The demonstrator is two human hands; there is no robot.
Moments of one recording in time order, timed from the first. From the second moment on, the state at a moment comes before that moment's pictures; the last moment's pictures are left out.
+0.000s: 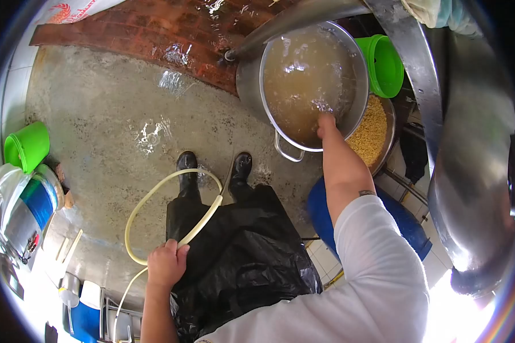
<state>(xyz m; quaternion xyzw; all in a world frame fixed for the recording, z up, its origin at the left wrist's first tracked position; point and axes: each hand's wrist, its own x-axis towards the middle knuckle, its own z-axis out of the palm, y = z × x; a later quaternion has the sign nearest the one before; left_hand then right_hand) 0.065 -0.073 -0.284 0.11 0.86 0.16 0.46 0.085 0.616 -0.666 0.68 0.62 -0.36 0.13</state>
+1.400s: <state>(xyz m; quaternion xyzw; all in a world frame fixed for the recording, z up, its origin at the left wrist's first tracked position) 0.084 -0.089 -0.227 0.14 0.87 0.17 0.44 0.026 0.449 -0.447 0.53 0.28 -0.79 -0.14</state>
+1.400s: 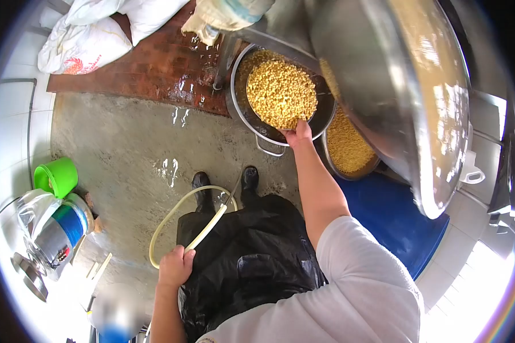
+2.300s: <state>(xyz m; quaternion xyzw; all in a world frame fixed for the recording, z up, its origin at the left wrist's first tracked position) 0.018 -0.066 -0.095 0.25 0.88 0.13 0.38 0.459 0.395 -0.026 0.58 0.14 -0.70 -0.39</state>
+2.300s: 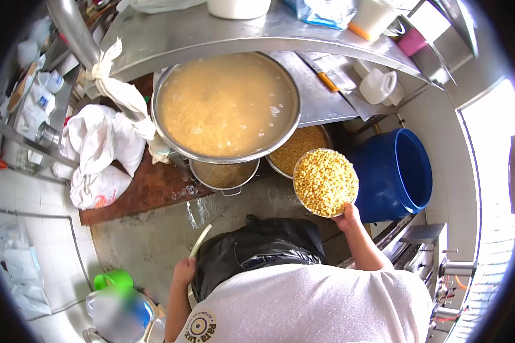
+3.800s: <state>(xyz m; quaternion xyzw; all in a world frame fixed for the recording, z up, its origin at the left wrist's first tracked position) 0.065 -0.101 -0.085 0.18 0.92 0.20 0.27 0.081 0.565 0.181 0.41 0.84 -0.15 -0.31</state>
